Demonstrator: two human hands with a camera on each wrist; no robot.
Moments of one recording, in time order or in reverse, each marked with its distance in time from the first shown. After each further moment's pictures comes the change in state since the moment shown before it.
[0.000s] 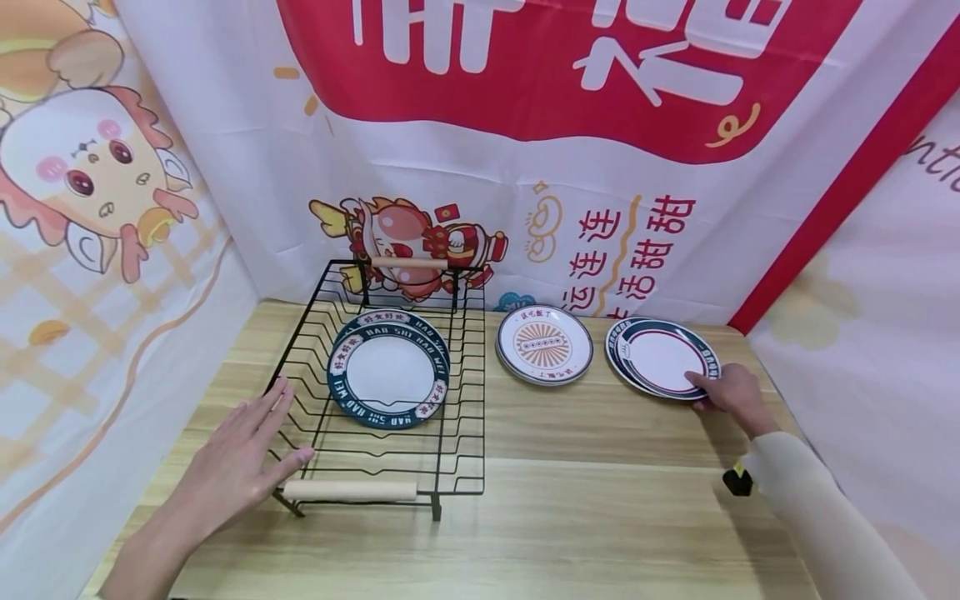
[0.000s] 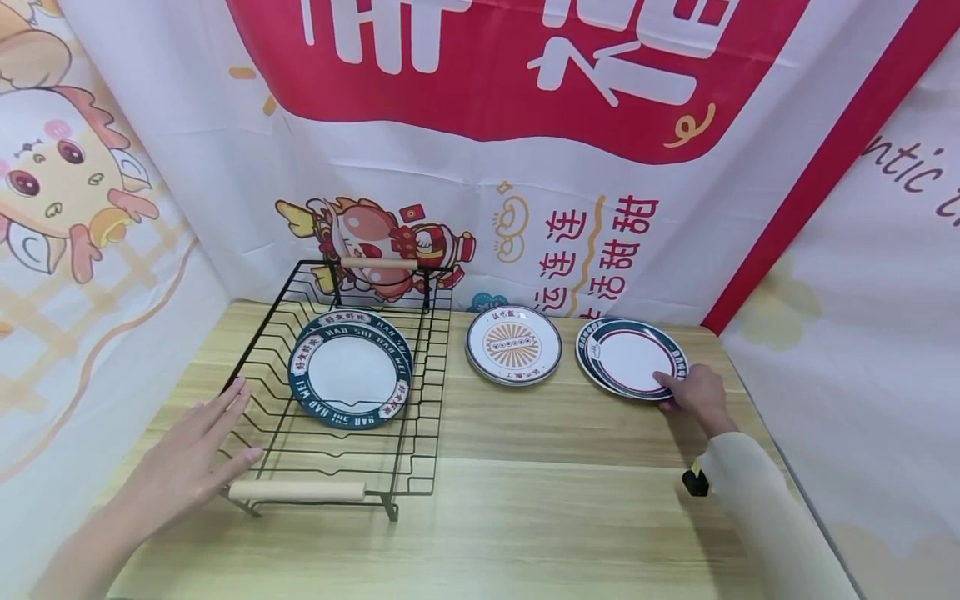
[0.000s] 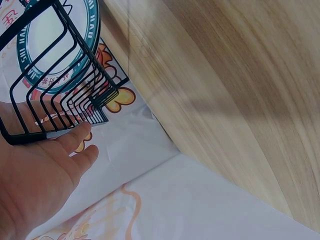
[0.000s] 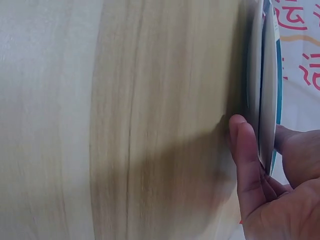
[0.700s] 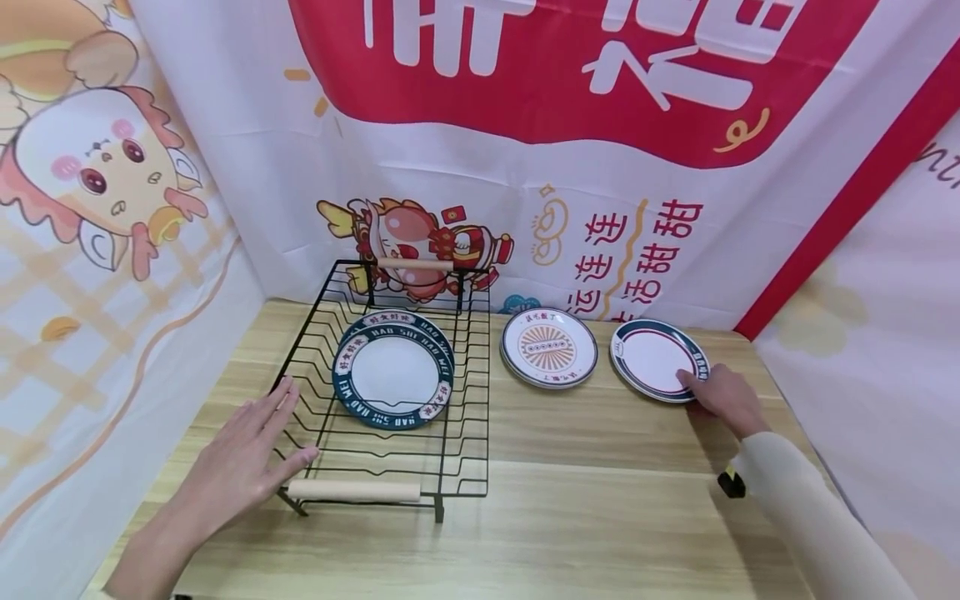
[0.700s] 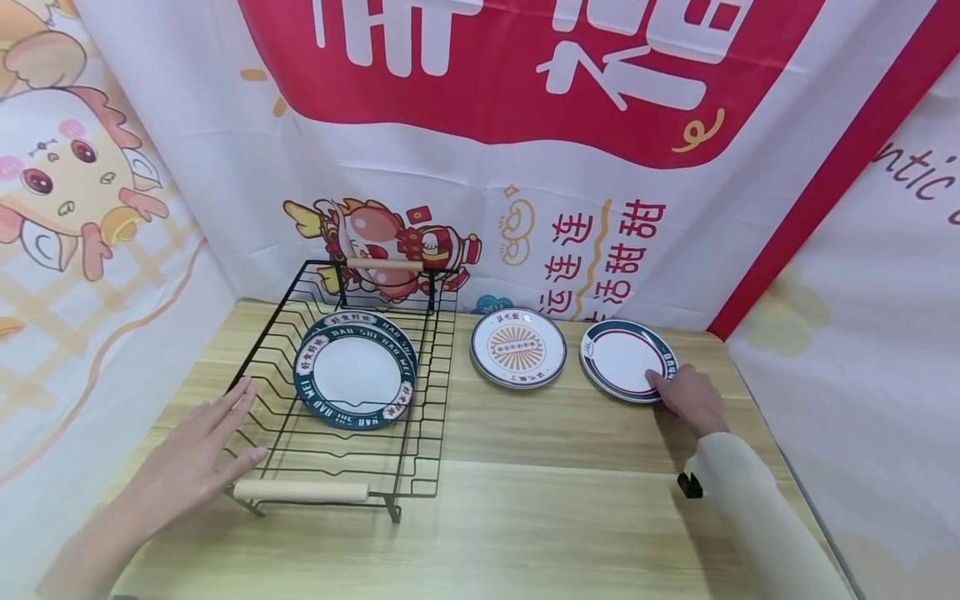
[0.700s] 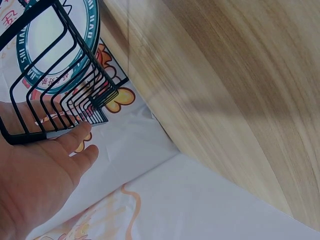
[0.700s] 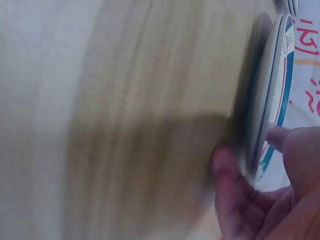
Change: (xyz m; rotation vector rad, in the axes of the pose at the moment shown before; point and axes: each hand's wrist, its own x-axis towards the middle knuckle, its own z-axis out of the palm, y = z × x) left_hand -0.002 0.001 0.001 -0.002 0.021 0.001; right_hand 0.000 -0.021 0.008 -0.157 -0.063 -0.009
